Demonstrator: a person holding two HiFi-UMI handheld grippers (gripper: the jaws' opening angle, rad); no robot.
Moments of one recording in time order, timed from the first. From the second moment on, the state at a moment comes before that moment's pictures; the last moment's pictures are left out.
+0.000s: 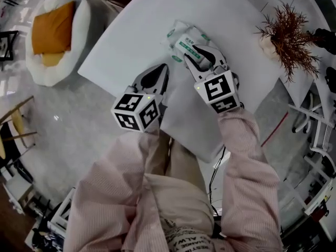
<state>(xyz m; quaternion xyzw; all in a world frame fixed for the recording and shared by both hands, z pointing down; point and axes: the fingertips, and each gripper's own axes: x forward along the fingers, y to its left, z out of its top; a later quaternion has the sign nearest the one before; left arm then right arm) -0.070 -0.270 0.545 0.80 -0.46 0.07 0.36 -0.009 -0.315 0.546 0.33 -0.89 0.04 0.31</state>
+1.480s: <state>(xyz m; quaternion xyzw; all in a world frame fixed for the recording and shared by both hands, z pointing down) -0.062 -0.283 0.564 0.82 -0.42 0.07 0.38 -0.009 -0.318 0.585 0.29 -0.85 0.09 0.42</state>
